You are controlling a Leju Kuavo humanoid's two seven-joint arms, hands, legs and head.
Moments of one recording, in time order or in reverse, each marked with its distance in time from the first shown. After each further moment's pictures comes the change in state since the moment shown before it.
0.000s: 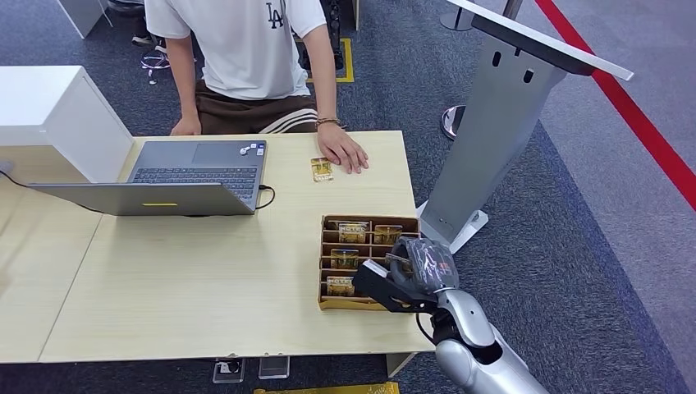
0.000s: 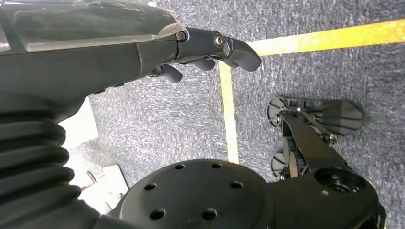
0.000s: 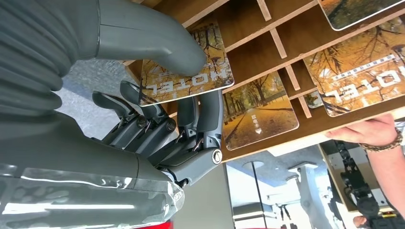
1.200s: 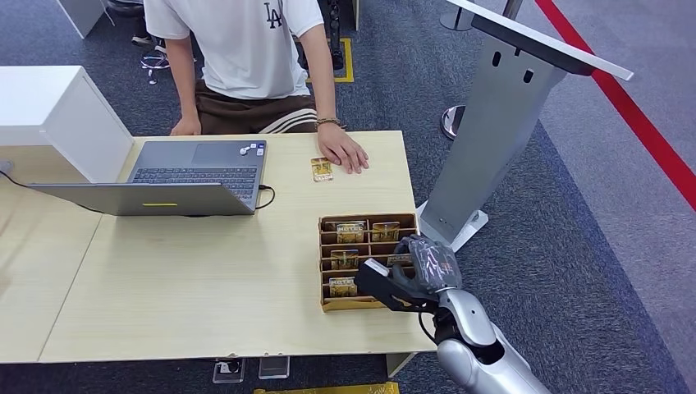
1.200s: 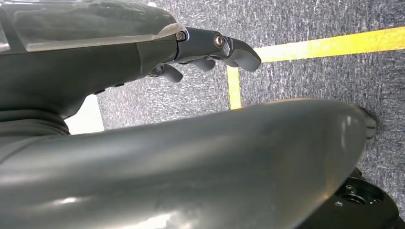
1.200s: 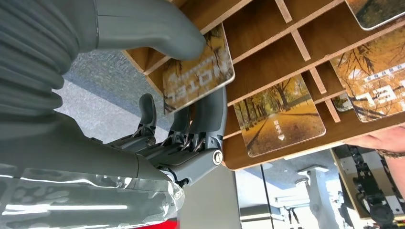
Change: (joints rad) left arm 0.001 -0.012 0.003 0.000 -0.027 0.053 0.030; right arm 0.002 -0.005 -0.004 -0.004 0.017 0.036 0.040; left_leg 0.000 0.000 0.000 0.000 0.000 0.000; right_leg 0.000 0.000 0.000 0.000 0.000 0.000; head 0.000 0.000
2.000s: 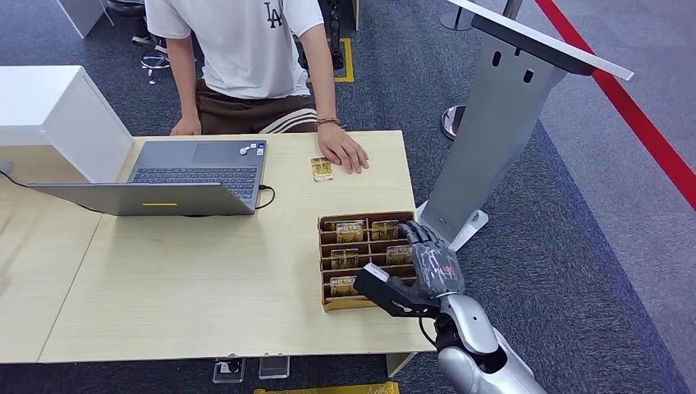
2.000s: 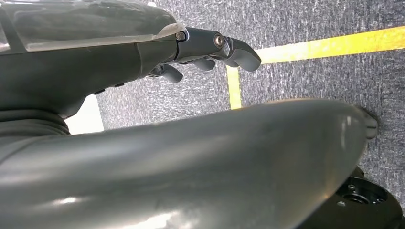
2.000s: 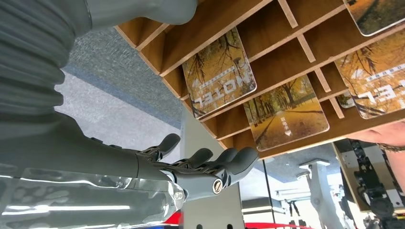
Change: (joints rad) left arm 0.001 0.000 0.001 0.000 -0.019 -0.003 0.000; right arm 0.035 -0.005 -0.012 -0.061 0.051 0.015 0.025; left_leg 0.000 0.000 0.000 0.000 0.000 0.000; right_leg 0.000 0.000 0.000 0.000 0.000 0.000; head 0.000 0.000
